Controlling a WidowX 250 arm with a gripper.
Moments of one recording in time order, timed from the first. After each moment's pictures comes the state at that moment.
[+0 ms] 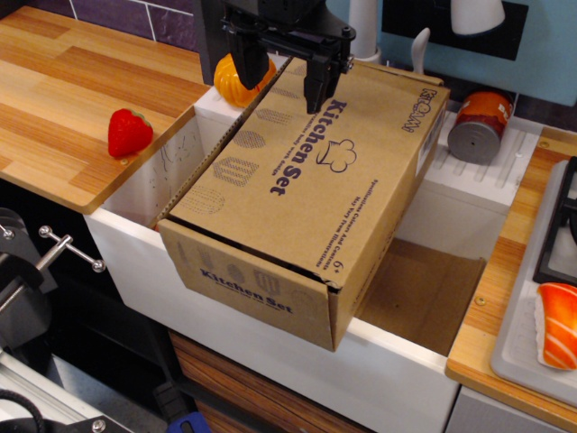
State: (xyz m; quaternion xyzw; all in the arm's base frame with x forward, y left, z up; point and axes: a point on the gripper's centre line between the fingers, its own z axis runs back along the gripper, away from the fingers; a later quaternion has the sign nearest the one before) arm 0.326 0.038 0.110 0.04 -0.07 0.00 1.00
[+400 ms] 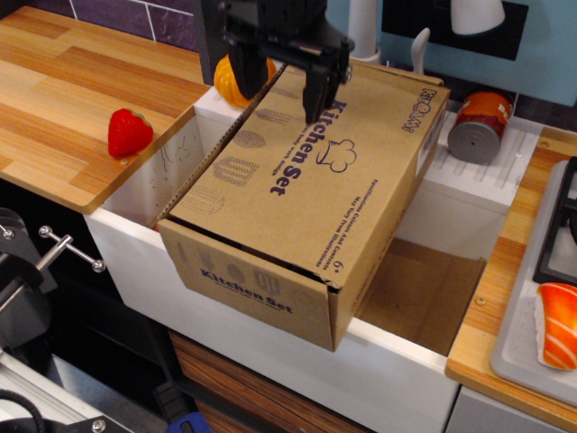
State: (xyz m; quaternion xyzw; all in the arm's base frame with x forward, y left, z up) arm 0.323 0.035 0.097 0.03 -0.05 0.00 1.00
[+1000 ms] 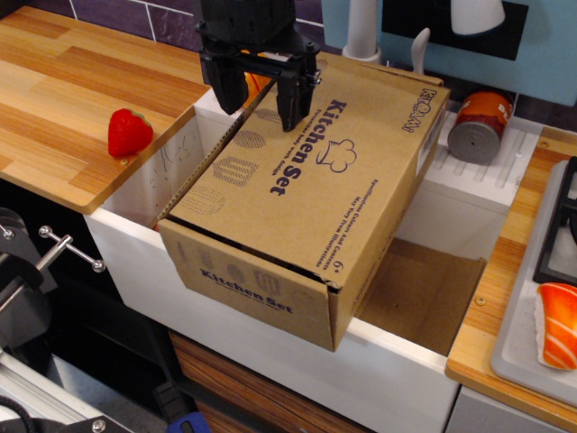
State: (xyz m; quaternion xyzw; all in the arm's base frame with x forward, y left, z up) arm 0.322 0.053 0.088 -0.02 -0.03 -0.01 1.00
